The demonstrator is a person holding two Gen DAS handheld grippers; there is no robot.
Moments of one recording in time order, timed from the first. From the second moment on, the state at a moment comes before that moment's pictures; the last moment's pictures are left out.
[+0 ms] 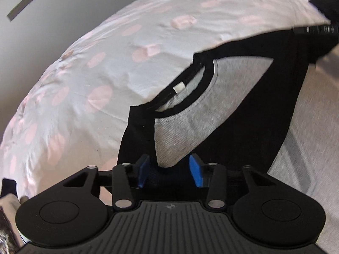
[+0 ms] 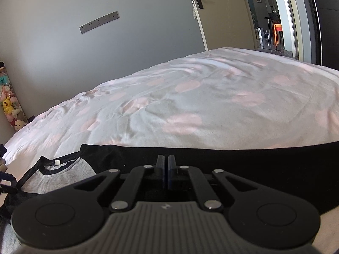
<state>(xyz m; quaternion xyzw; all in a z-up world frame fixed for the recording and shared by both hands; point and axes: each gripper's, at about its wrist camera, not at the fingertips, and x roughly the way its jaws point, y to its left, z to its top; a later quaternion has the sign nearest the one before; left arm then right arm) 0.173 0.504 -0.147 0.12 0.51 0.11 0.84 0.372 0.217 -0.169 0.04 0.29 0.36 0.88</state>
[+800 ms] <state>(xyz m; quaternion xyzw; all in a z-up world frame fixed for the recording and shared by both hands) 0.179 0.542 -0.146 0.00 0.45 0.26 0.86 0.392 0.201 -0.180 0.06 0.32 0.30 0.90</state>
